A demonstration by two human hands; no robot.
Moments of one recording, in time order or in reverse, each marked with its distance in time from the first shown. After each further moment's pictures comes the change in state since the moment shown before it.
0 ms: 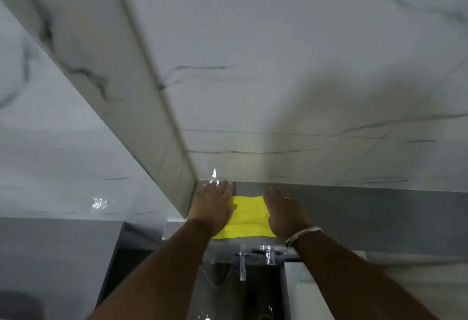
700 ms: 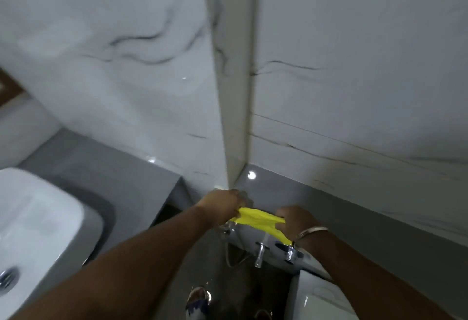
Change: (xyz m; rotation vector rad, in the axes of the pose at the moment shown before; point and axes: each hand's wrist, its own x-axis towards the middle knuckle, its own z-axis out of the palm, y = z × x) left_hand -0.099 -0.030 -0.045 -0.231 -0.221 -0.020; right_hand -0.015 -0.049 -0.046 0.242 -0.363 -0.271
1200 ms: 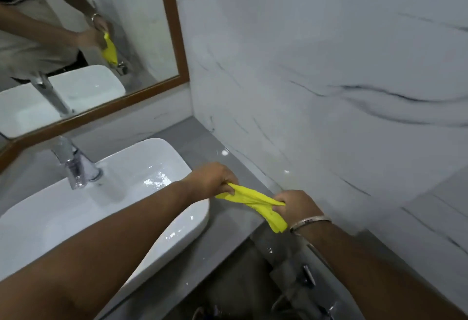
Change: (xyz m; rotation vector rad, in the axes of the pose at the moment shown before) left_hand -0.245 -0.247 -0.042 -0.275 0.353 -0.376; right_hand 0.109 -0.313 -0.040 -0.002 0.031 -0.407
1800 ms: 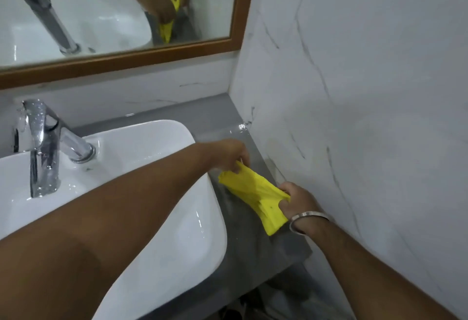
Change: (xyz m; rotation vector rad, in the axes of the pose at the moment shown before) left_hand 0.100 -0.171 -0.004 -0.182 -0.202 -0.251; right_hand 0.201 -0.030 0.042 -0.002 -0.102 0.058
